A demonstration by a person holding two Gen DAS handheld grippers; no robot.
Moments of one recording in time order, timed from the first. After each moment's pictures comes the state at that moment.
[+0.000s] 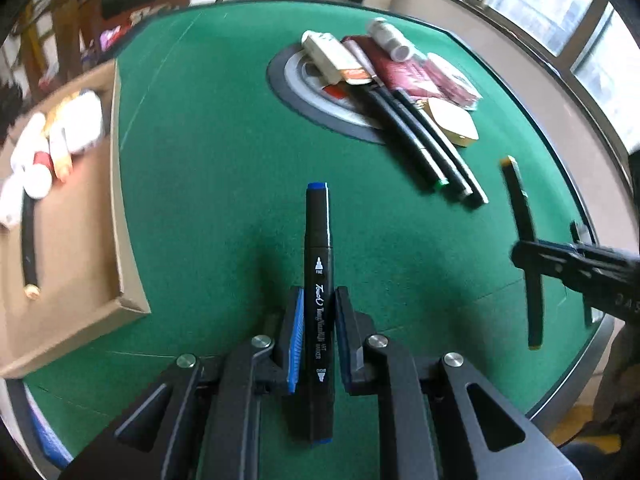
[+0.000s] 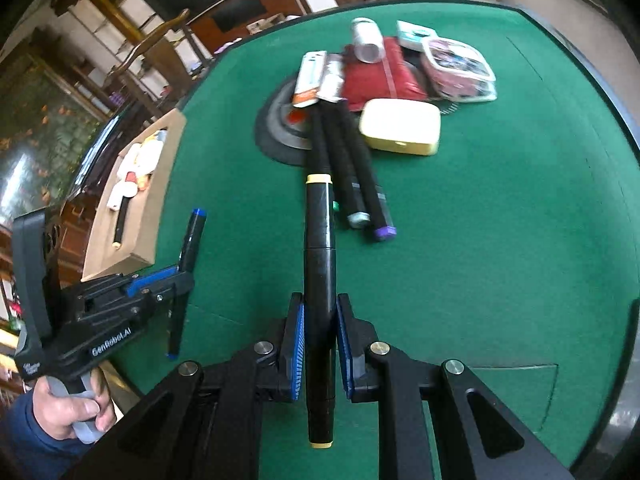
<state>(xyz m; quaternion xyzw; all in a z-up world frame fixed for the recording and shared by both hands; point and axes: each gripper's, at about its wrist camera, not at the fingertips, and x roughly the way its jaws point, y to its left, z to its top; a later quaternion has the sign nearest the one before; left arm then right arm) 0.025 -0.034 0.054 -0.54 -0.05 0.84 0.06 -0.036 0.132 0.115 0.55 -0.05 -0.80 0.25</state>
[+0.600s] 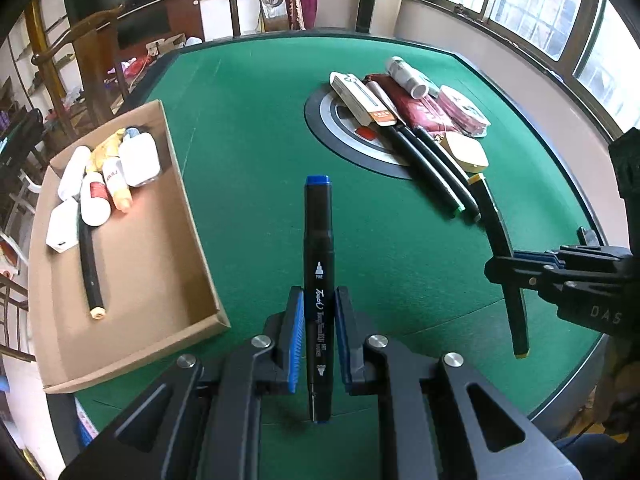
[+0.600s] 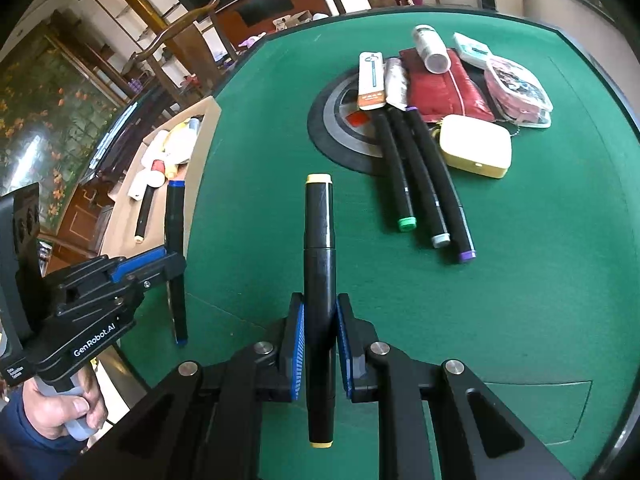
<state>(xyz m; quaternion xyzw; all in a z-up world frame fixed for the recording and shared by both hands) 0.048 -0.079 0.091 -0.50 -0.02 0.86 0.03 -0.030 0.085 0.122 0.54 -0.04 -0.79 0.28</state>
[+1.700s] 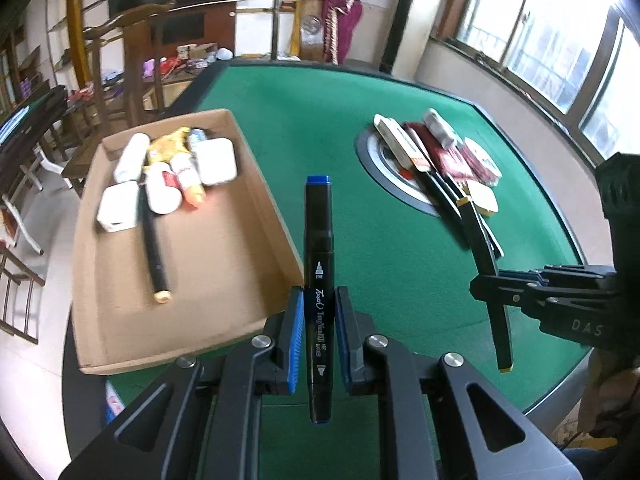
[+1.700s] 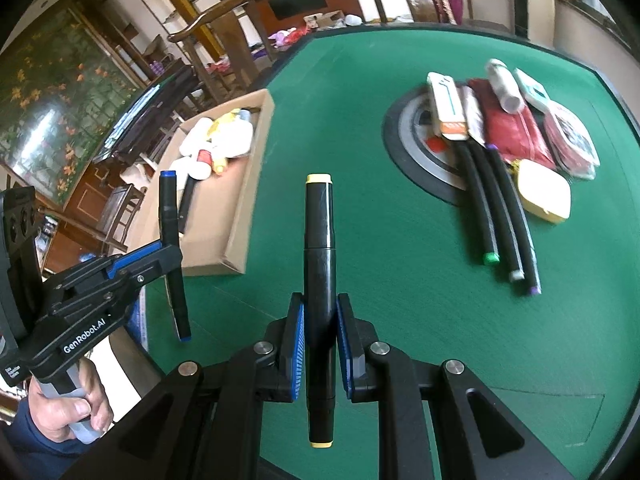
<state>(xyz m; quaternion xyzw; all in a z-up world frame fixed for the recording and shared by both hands) 0.086 -0.150 0.122 -0.45 -0.09 0.89 0.00 -0.018 0.013 0.151 0.53 0.00 -0.79 0.31</state>
